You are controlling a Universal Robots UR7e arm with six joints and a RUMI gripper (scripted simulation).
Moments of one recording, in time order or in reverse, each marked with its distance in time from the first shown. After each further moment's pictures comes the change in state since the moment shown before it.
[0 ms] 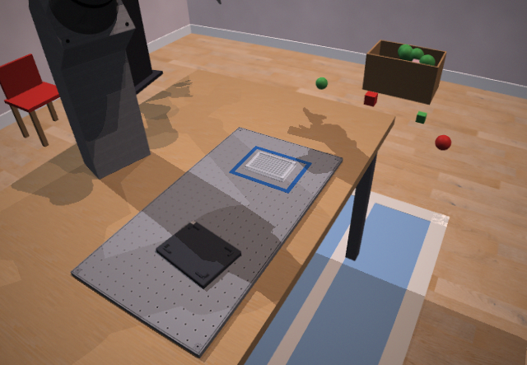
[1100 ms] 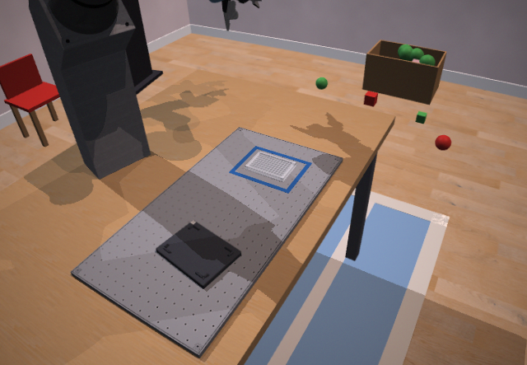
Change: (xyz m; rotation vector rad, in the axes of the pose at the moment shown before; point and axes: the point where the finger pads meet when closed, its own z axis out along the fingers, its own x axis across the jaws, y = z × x) arm -0.097 0.060 0.070 0.073 -0.091 0.784
